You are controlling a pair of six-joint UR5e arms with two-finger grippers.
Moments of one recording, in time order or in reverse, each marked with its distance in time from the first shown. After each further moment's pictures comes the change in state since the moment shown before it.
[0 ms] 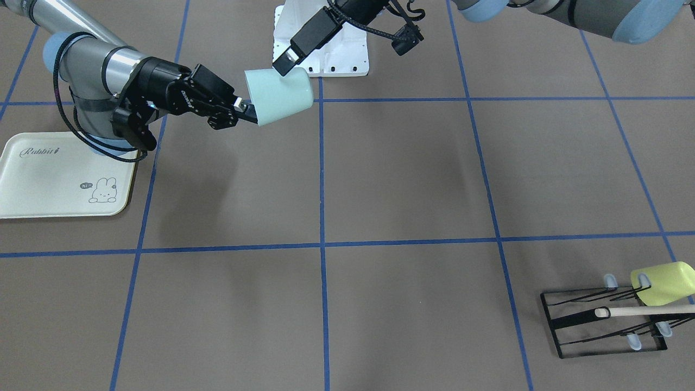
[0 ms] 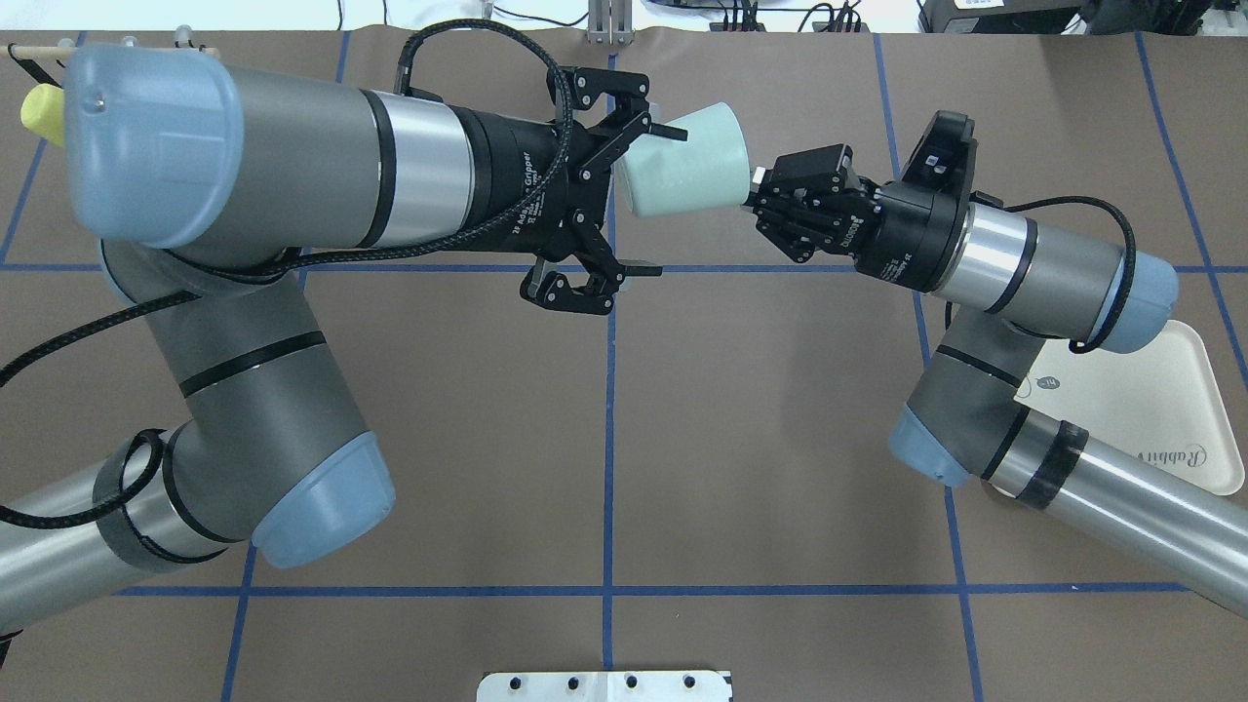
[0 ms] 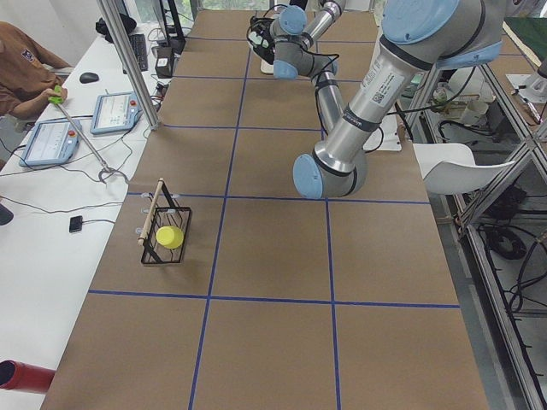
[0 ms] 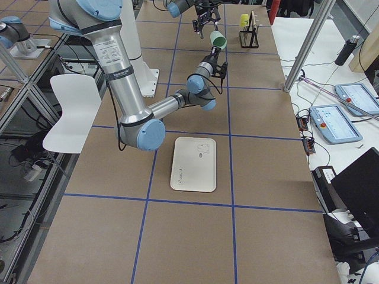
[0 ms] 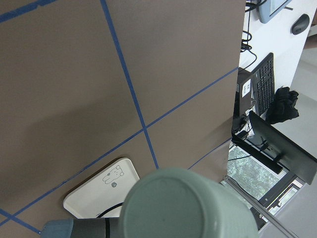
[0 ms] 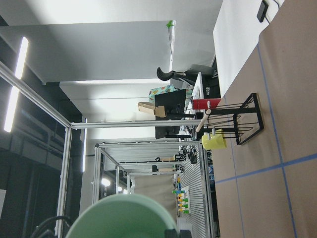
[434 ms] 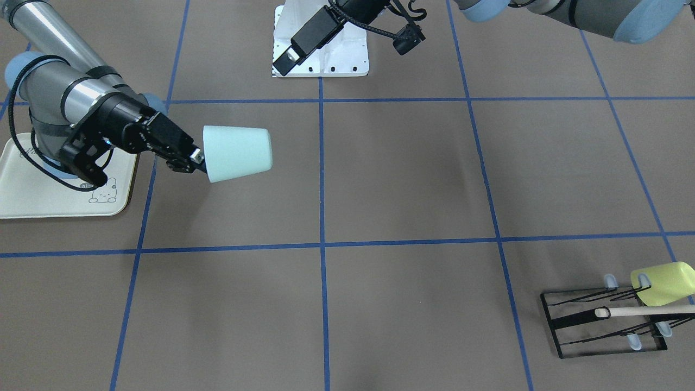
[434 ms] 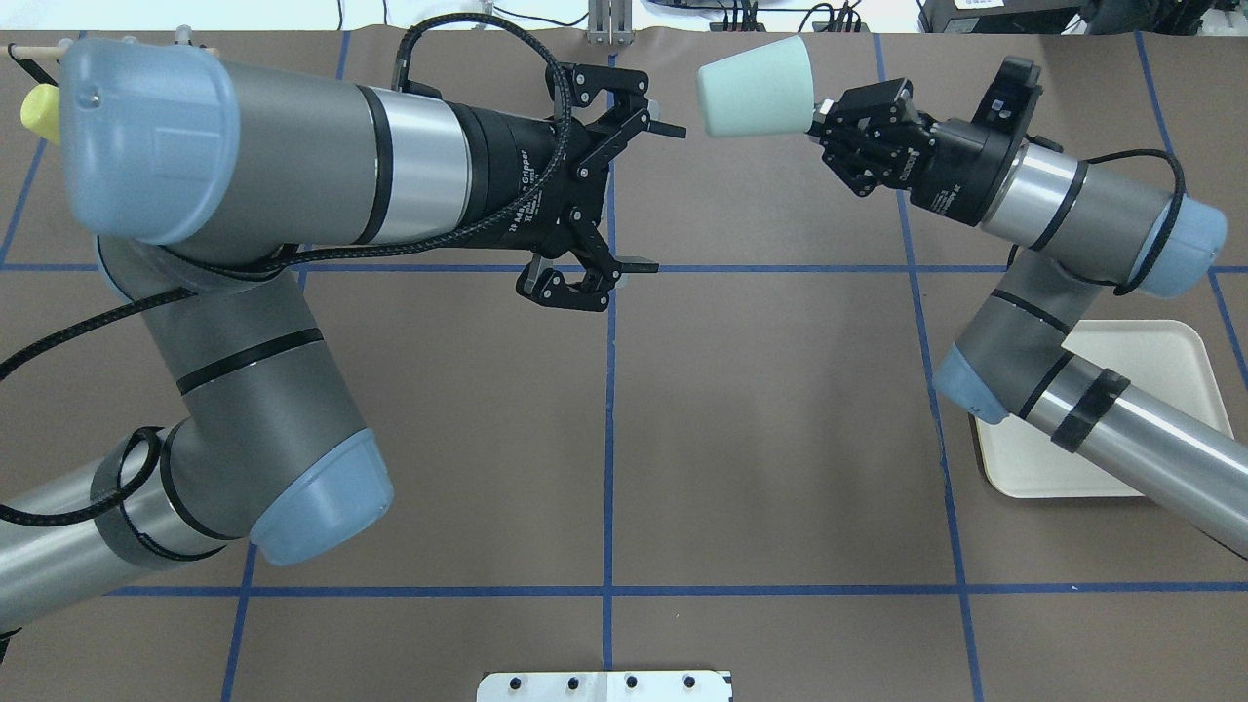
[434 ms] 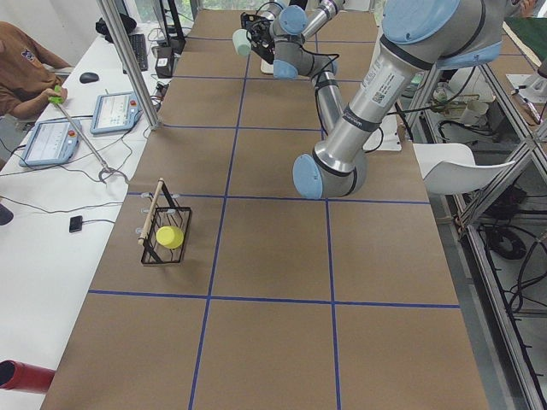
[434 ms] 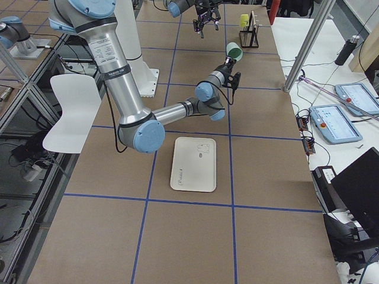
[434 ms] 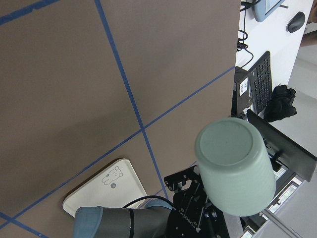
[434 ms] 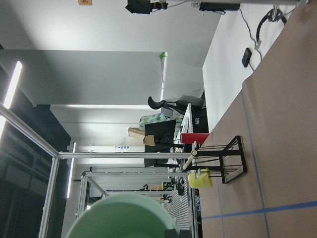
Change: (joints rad) left arm -0.004 0.001 0.000 0.007 -0.006 0.052; right arm 0.130 -0.003 -0.119 -0.012 0.017 -0.012
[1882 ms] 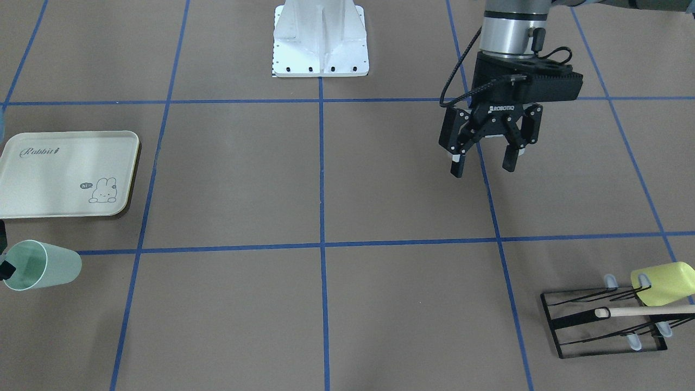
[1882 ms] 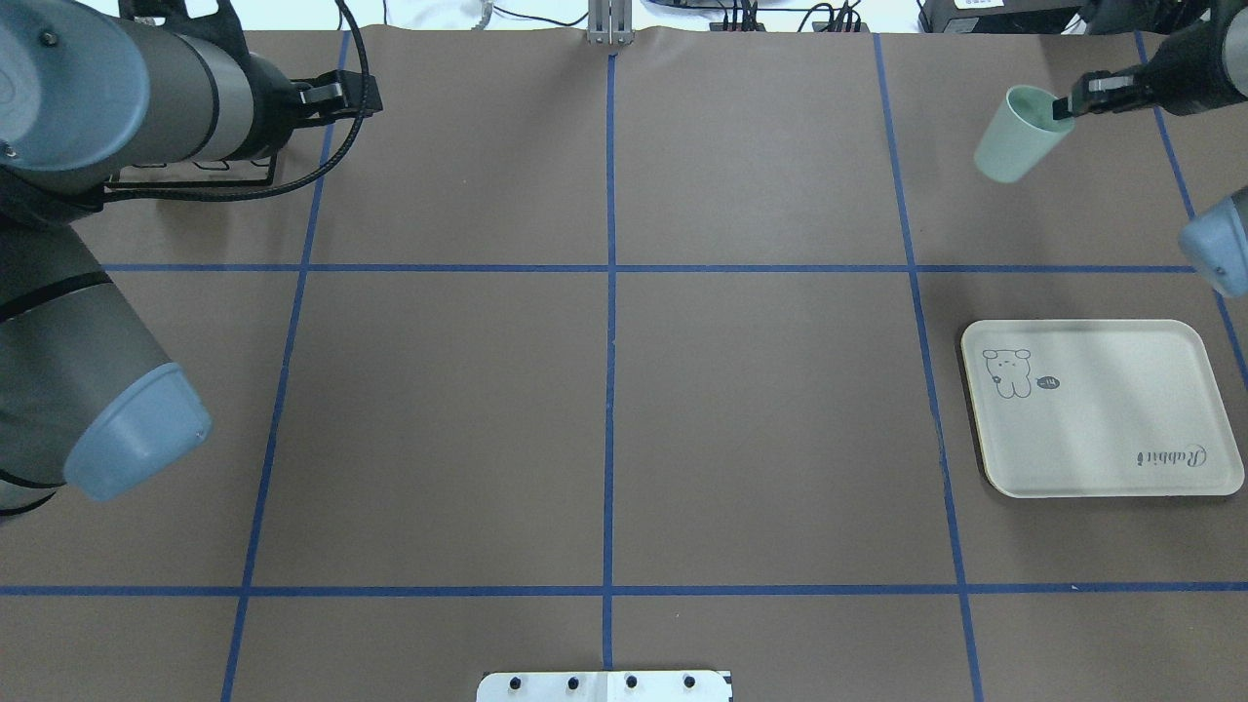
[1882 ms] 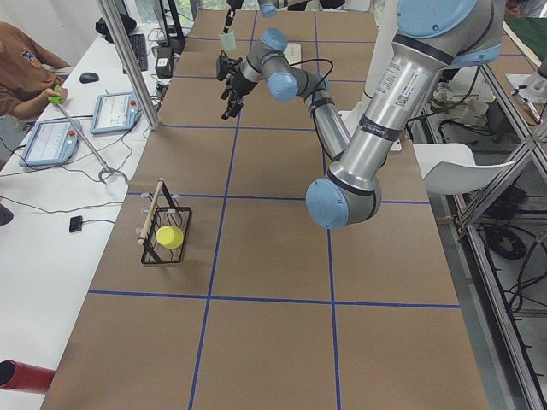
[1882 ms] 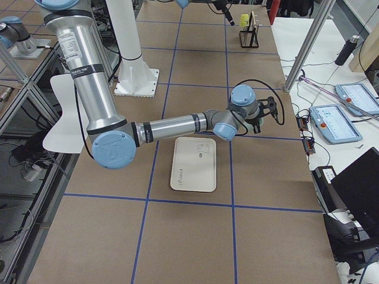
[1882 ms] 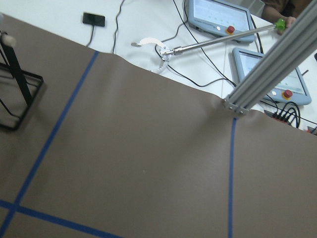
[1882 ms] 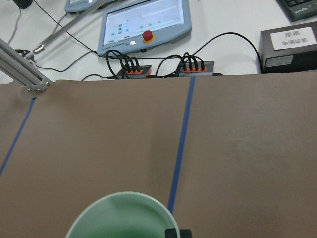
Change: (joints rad) left arm -0.183 0.247 -0.115 0.564 0.318 1.378; right arm 0.393 -0.185 0.118 -1.084 0.475 -1.299
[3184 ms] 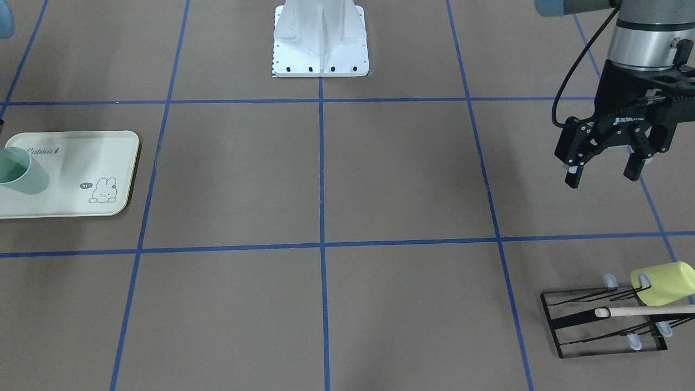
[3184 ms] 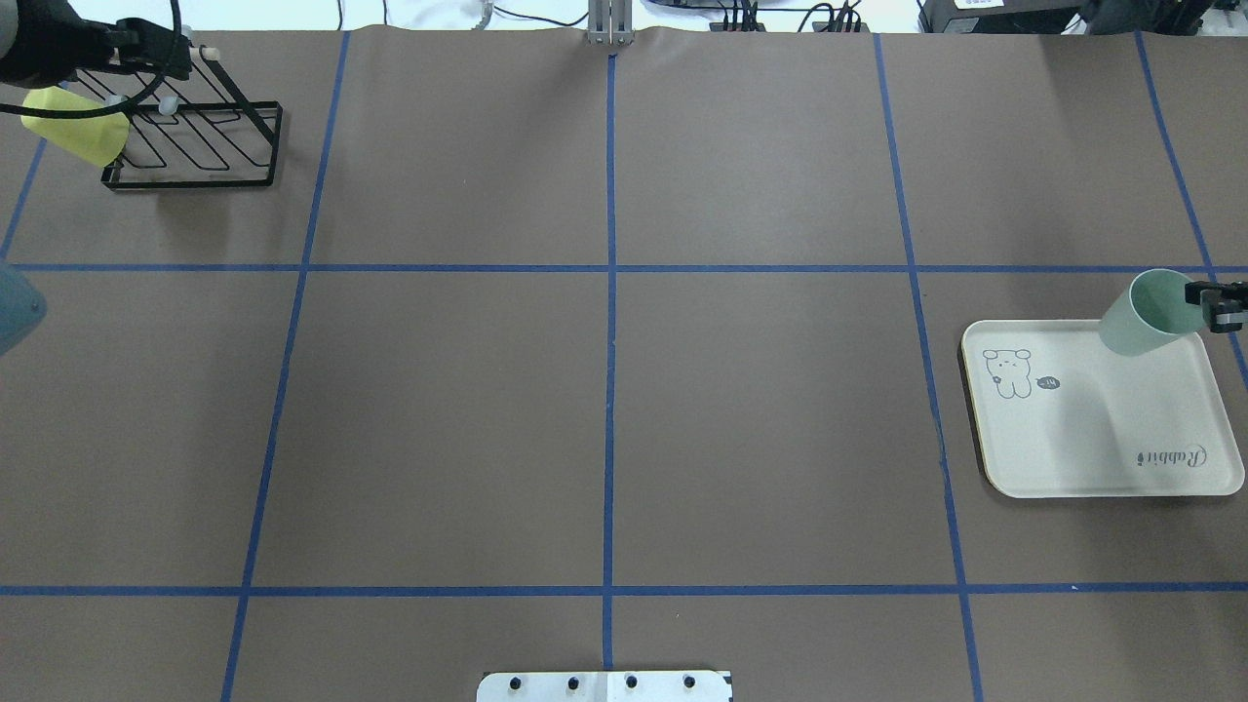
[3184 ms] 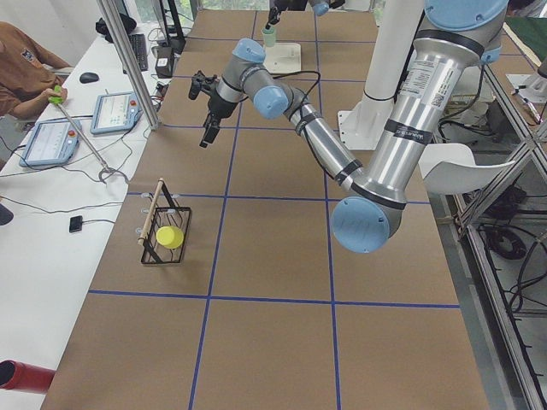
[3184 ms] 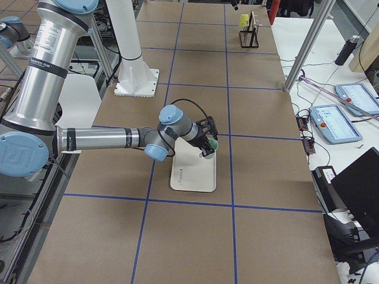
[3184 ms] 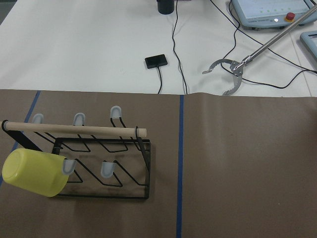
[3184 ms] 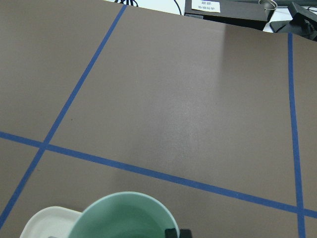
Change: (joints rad) left arm -0.248 0.125 0.009 0.006 -0.225 0.273; right arm -0.232 -0.585 0.389 0.224 -0.391 -0.007
